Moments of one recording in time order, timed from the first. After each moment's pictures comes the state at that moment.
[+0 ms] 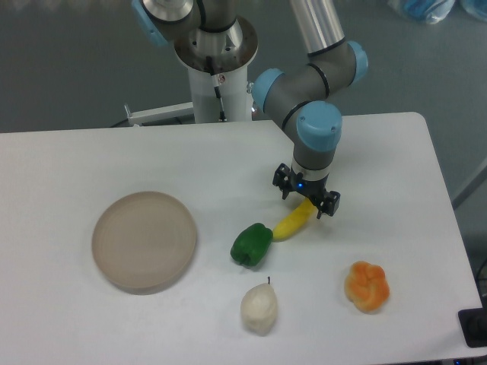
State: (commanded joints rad) arm 2.42 -1.97 -1.95 -0.73 1.56 1.20
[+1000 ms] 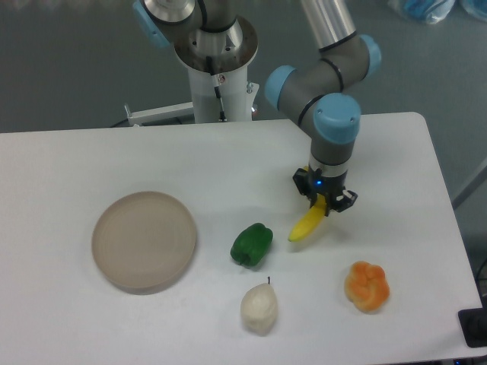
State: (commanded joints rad) arm 2.47 -1.93 -1.80 -0.80 1.55 1.22
